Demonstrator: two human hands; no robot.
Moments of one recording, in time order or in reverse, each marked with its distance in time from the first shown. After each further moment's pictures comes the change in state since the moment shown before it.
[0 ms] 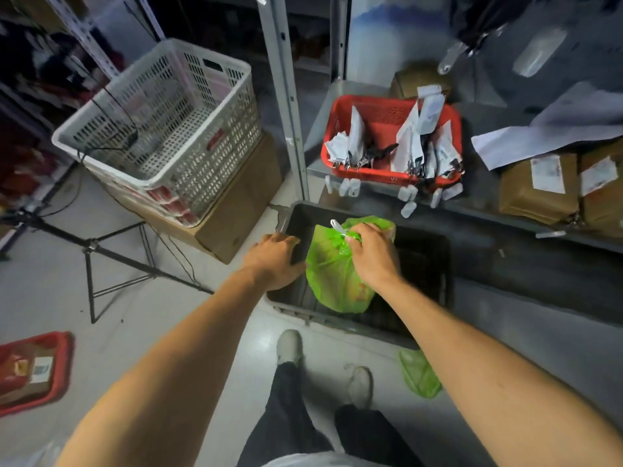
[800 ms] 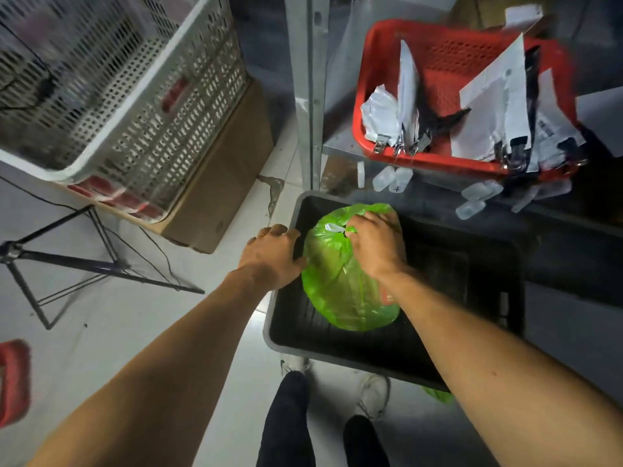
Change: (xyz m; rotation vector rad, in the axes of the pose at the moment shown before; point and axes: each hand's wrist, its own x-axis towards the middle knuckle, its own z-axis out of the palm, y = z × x) left_hand 0.205 -0.104 0.084 -0.084 -0.106 -0.011; right_hand 0.180 0.048 0.163 -0.367 -0.171 -0.031
